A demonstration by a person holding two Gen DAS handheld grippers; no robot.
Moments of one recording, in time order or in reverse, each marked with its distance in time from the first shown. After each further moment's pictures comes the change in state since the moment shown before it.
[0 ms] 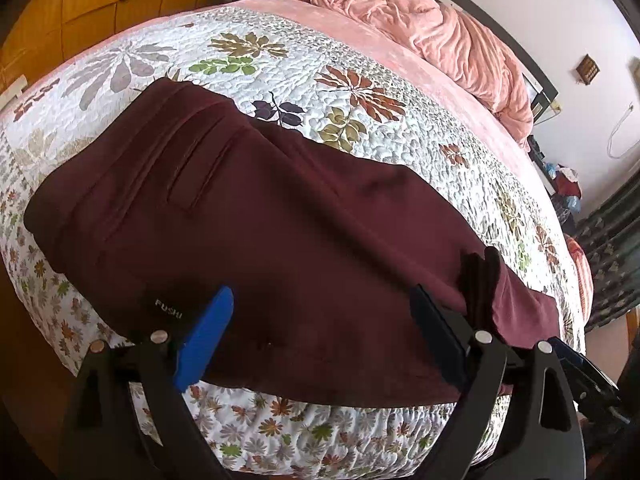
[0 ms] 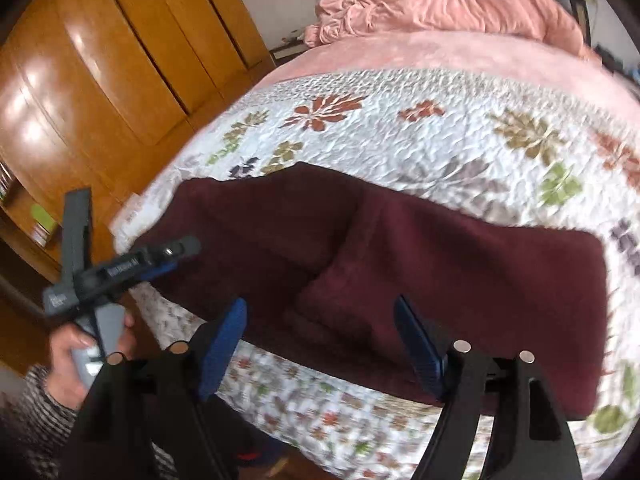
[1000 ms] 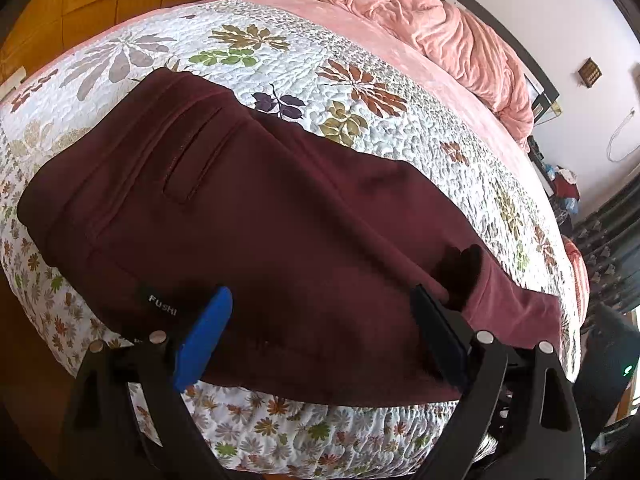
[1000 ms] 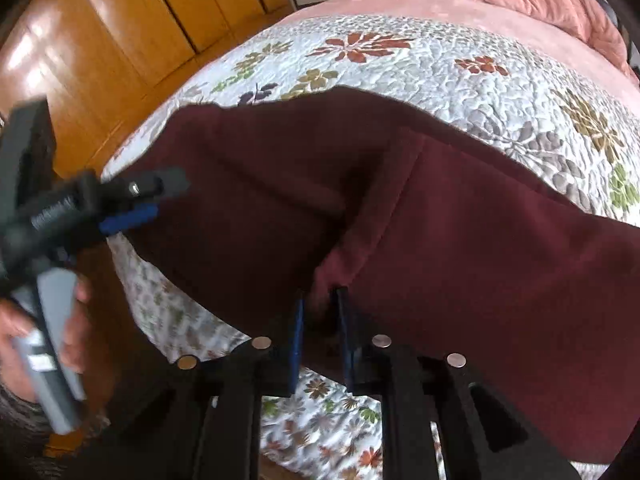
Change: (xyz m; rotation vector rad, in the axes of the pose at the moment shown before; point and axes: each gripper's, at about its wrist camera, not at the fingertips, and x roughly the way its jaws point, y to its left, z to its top) left arm 0.004 -0.002 0.000 -0.007 0.024 -0.007; right arm 0.084 0.034 -0.009 -0.106 0.165 0.013
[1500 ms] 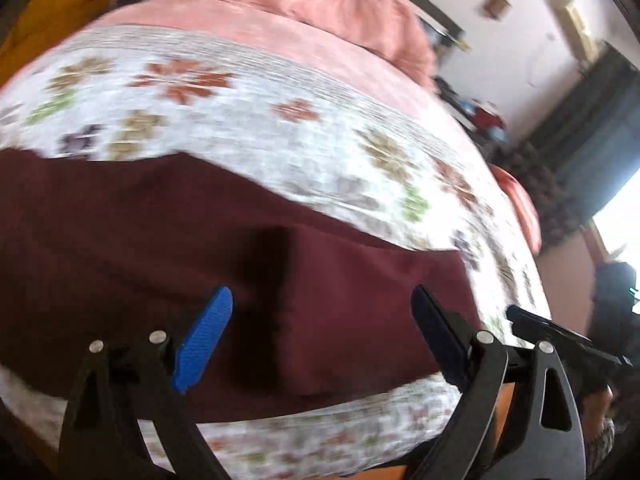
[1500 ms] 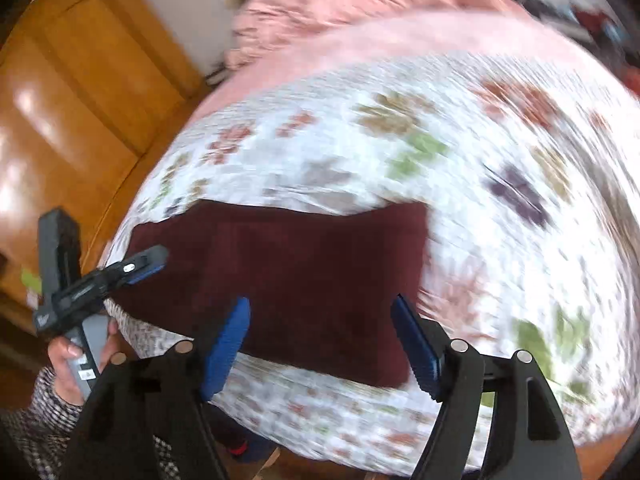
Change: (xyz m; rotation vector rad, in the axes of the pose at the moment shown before) left arm 0.024 -0.156 -0.015 0.285 0.089 -0.271; right arm -0.162 -0.191 -0.062 0.397 -0.147 -0.022
